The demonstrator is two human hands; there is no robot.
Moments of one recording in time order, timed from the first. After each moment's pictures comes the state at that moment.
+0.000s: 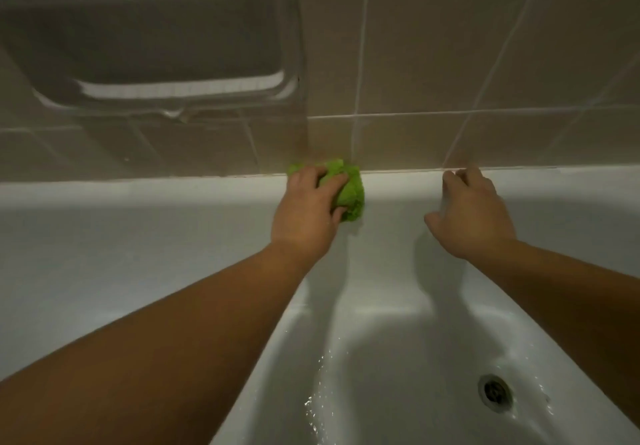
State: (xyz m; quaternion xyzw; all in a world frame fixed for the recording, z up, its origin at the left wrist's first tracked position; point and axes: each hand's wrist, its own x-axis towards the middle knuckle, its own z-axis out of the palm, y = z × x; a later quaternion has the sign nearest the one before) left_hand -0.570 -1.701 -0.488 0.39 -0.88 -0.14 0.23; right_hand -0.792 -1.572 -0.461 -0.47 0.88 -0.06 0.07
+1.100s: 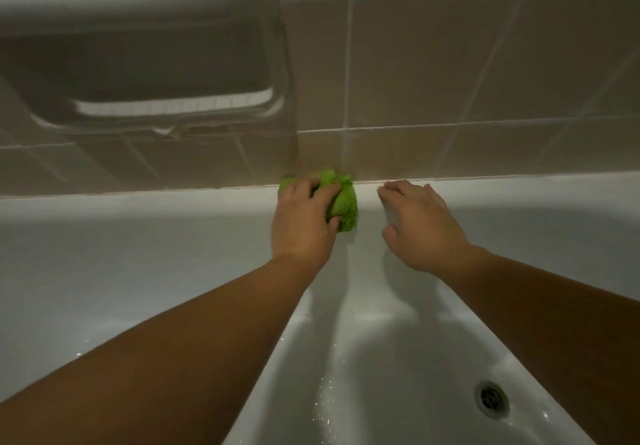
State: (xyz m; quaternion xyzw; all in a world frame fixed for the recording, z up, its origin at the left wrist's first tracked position) left_hand -0.580 -1.690 -0.479 0.44 -0.86 -0.14 0.22; right_hand -0.763 -1.596 -0.465 -0.61 0.78 -0.11 0.08
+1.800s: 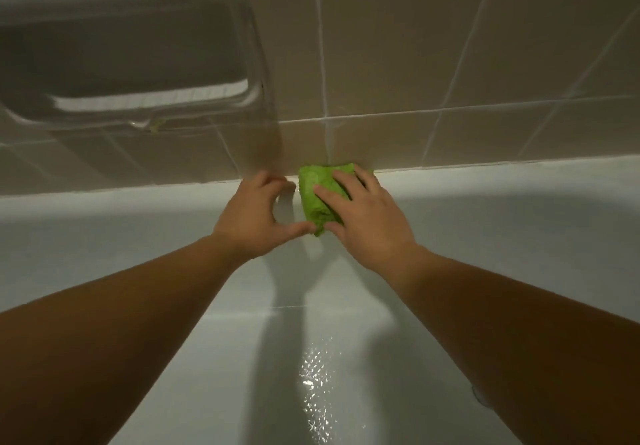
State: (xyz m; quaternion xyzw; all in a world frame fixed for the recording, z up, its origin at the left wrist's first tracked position) left_hand -0.533 -1.724 -0.470 0.40 -0.89 -0.17 0.14; right_hand -0.726 -1.617 -0.488 -0.69 0.70 -0.17 0.00
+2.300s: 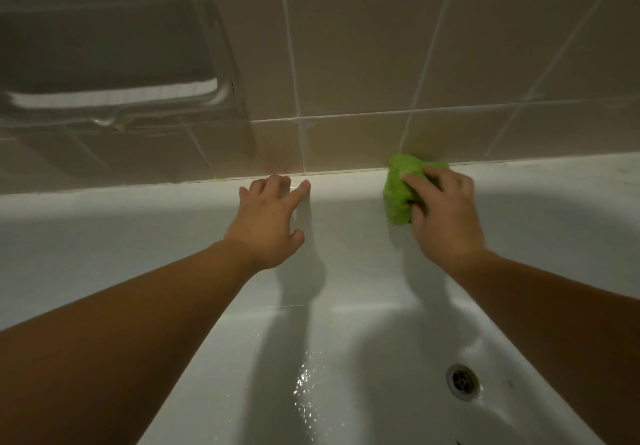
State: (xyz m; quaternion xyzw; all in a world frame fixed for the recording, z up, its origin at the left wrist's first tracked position) left_hand -0.576 -1.694 -0.475 0.38 -0.92 -0.07 0.02; right_hand -0.831 -1.545 -0.495 -0.54 0.79 -0.29 -0.03
